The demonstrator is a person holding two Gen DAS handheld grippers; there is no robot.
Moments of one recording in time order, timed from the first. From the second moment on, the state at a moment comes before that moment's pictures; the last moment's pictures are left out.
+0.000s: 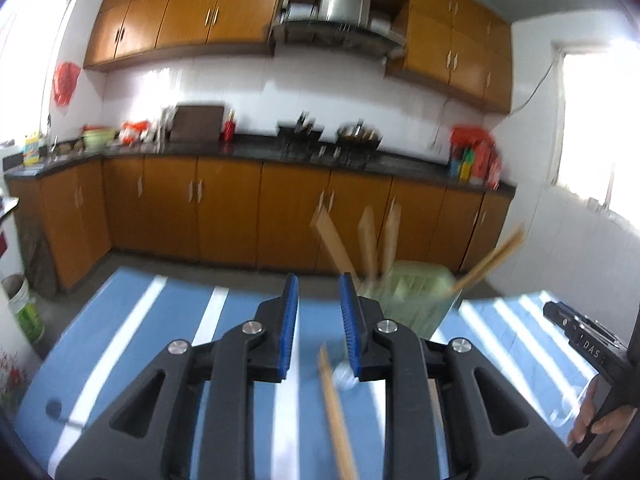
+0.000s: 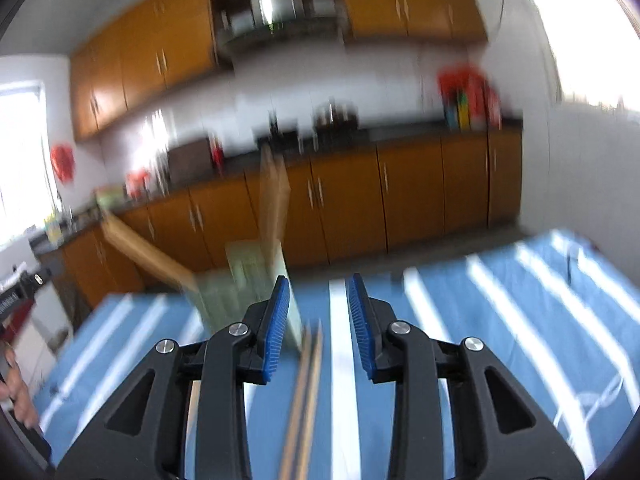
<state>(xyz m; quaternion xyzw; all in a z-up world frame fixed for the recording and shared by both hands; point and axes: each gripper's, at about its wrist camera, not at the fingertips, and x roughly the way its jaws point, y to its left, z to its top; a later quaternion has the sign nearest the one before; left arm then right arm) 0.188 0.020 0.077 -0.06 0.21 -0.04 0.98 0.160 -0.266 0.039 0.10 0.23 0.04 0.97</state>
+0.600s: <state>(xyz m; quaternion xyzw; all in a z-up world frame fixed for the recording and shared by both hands) 0.192 0.011 -0.056 -0.08 0.40 -0.10 0.91 0.185 -0.239 -0.084 0.10 0.43 0.05 0.90</state>
